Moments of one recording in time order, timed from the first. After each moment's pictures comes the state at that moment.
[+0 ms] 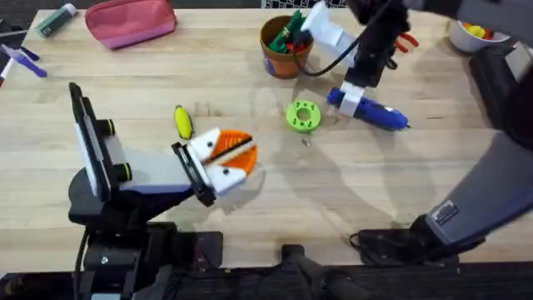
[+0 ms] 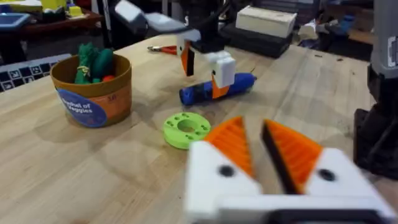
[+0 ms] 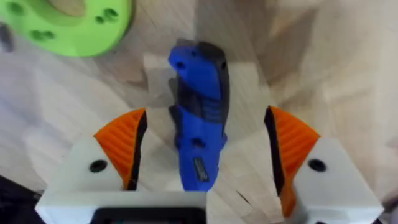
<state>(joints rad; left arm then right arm) -0.01 0.00 0.01 -0.10 1.02 0.00 0.22 1.98 1.58 -1.20 0.09 -0.84</state>
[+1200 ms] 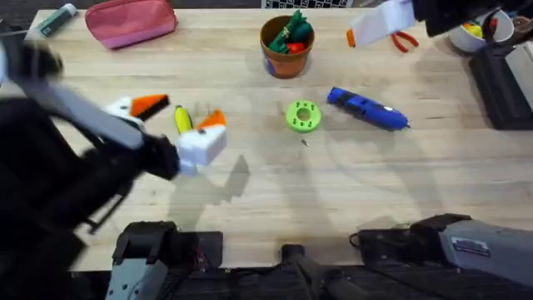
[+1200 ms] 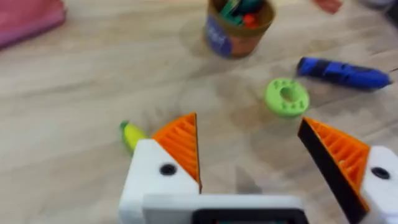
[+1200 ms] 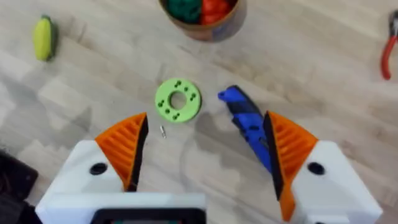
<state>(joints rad) 0.01 0.38 0.64 -0.78 0.40 0.03 0.23 1.36 1.59 -1.19 -0.19 -0.15</state>
